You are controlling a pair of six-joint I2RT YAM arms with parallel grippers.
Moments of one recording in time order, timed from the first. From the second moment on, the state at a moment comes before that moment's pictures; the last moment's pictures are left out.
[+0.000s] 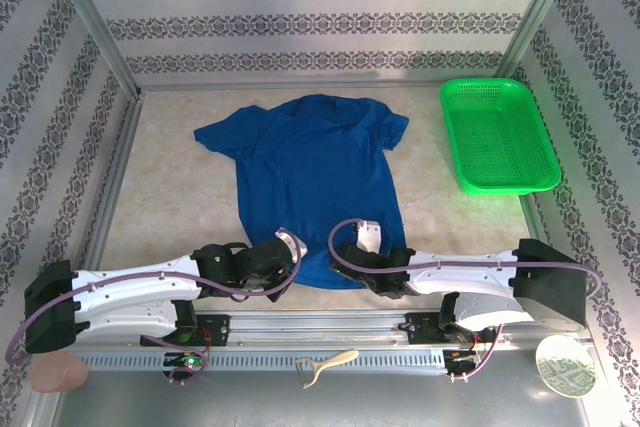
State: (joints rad) left arm -1.15 1.06 0.61 -0.58 -0.10 -0.42; right arm 1.20 1.29 0.55 -0.39 0.43 1.19
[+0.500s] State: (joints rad) left arm -1.15 1.09 0.61 -0.58 -0.08 -0.43; right arm 1.25 1.38 0.55 -0.41 0.42 1.20
